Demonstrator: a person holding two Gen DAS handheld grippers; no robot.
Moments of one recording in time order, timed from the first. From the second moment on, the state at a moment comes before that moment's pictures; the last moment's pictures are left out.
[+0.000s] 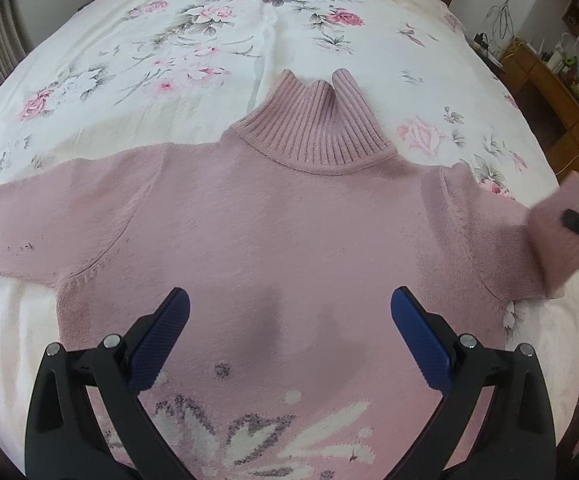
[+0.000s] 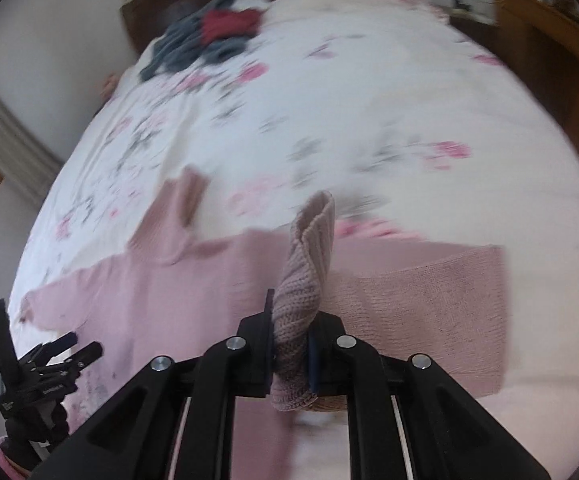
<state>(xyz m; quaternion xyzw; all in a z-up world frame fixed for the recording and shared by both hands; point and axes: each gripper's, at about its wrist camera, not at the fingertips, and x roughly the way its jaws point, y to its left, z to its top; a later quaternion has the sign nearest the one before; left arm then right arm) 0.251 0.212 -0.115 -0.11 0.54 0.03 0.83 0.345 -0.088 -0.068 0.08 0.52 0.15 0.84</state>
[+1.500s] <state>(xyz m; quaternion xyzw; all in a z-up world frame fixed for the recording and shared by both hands) 0.310 0.098 -0.163 -0.28 0.60 -0.13 0.74 0.197 -0.177 -0.127 0.21 0.51 0.12 0.82</state>
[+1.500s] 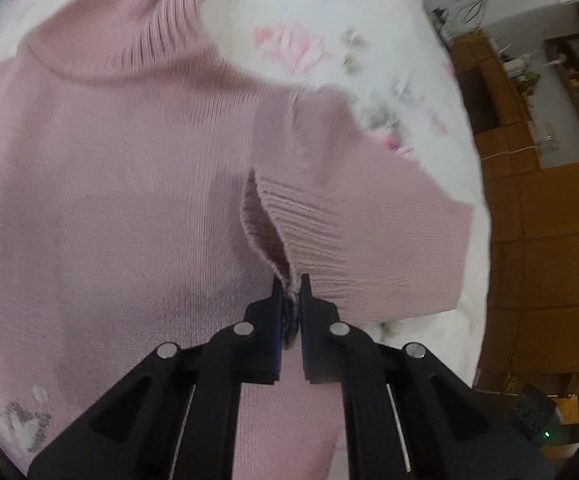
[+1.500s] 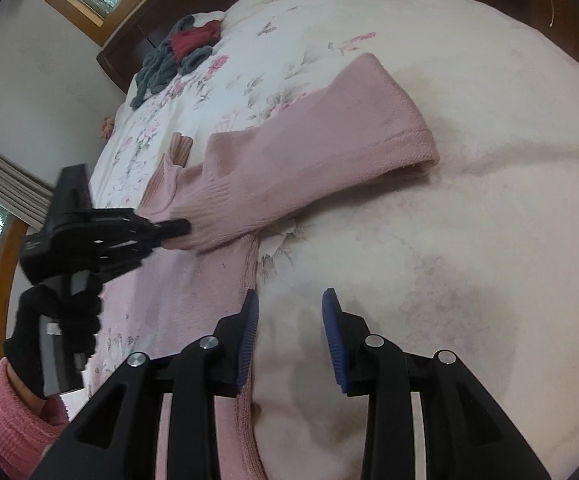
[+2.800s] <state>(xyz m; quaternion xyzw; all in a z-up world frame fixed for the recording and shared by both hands) 0.274 0.349 -0.191 -0.21 0.59 0.07 0.78 0.314 -0.111 -0.180 0.15 0.61 0.08 0.77</state>
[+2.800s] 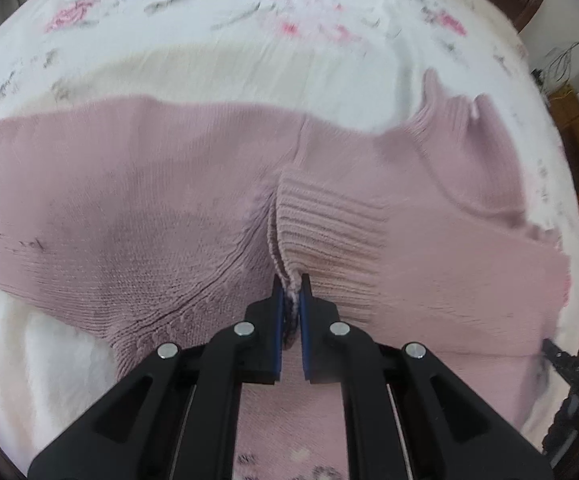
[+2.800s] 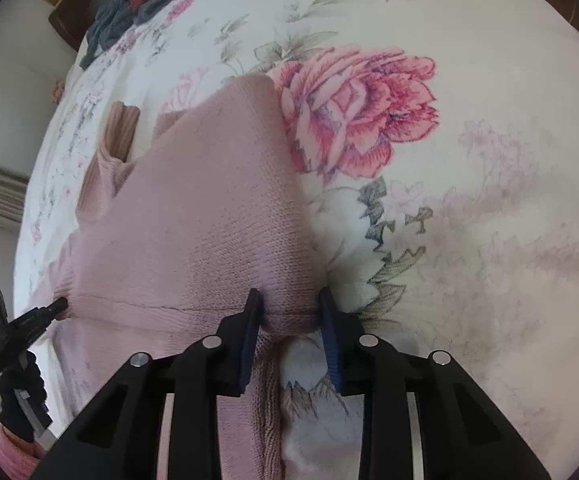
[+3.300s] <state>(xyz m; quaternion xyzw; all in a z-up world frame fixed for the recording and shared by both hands) 0.267 0.291 -0.143 -0.15 0.55 0.02 0.82 0.315 -0.051 -0.126 0.09 0.59 0.13 0.79</state>
